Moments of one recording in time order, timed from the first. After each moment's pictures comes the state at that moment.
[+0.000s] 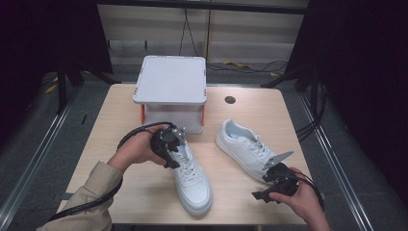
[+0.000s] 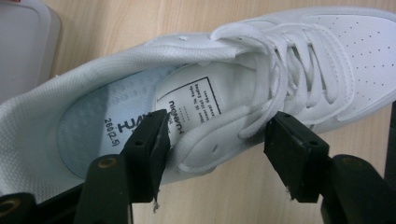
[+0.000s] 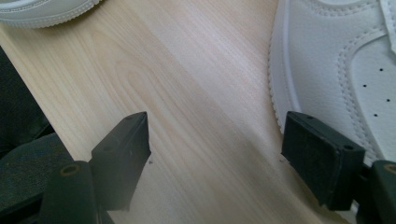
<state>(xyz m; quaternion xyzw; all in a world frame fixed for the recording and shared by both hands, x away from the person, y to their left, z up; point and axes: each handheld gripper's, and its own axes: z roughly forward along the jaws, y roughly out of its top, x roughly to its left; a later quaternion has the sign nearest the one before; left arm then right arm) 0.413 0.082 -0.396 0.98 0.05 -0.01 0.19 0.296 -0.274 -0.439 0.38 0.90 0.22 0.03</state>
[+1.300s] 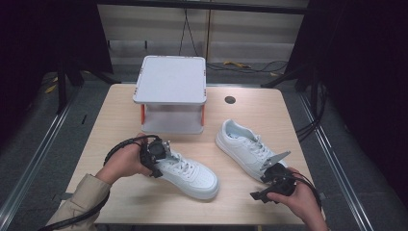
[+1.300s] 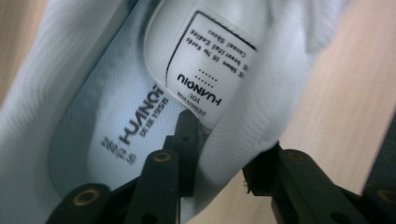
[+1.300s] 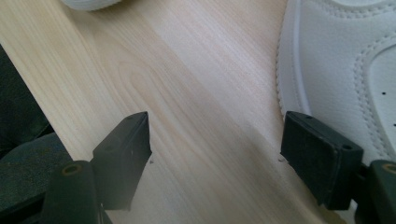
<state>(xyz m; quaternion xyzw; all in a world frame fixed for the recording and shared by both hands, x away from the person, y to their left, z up) 0.390 0.117 -0.423 0.98 0.12 -0.03 0.13 0.298 -0.269 -0.442 0.38 0.90 0.22 0.03</state>
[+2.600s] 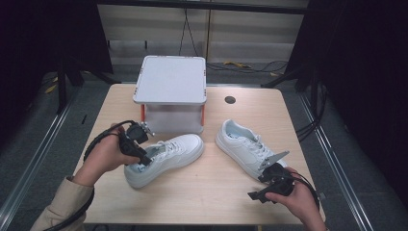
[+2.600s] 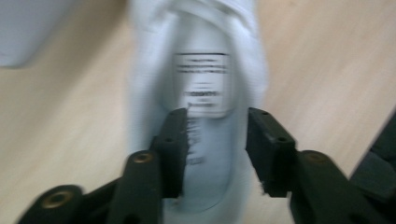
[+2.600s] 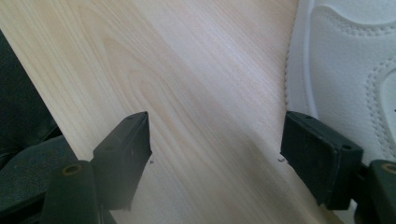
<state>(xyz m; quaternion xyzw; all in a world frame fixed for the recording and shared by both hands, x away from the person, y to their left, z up) 0.404 0.165 -0.373 0.95 0.27 0.03 0.16 0.297 -0.263 -0.440 0.37 0.90 0.23 0.02</state>
